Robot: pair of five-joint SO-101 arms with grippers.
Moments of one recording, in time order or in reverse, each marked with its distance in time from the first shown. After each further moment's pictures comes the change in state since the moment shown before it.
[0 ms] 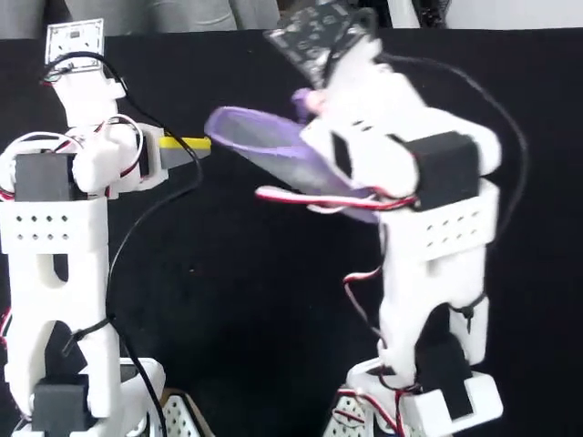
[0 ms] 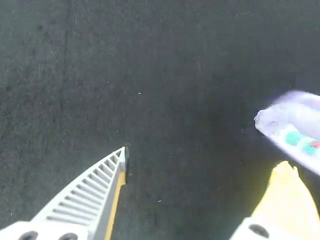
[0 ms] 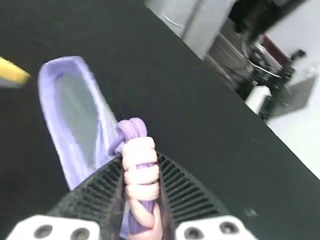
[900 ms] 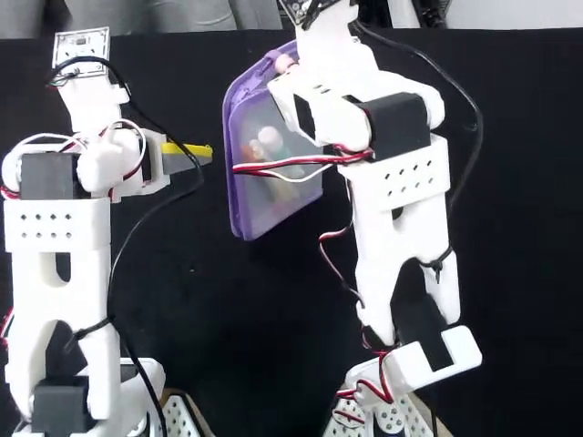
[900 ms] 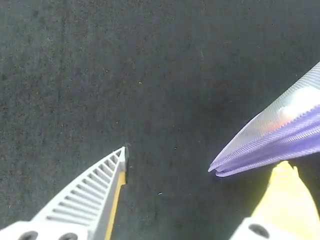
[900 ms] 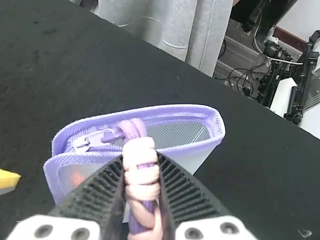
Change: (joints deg) left arm 0.0 -1.7 2.1 0.0 0.0; right arm -2.1 12.9 -7.6 -8.5 -16.4
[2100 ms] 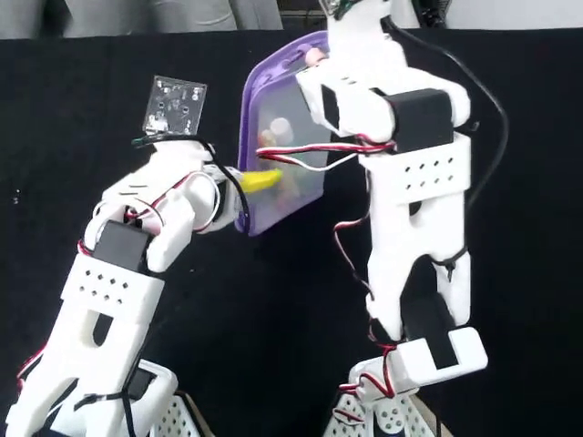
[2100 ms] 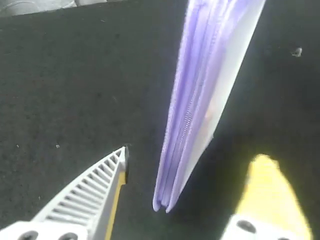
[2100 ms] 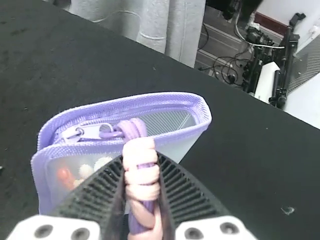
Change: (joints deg) left arm 18.5 -17.3 35.2 -37.0 -0.3; right arm 5.5 0.0 0.0 0.4 0.0
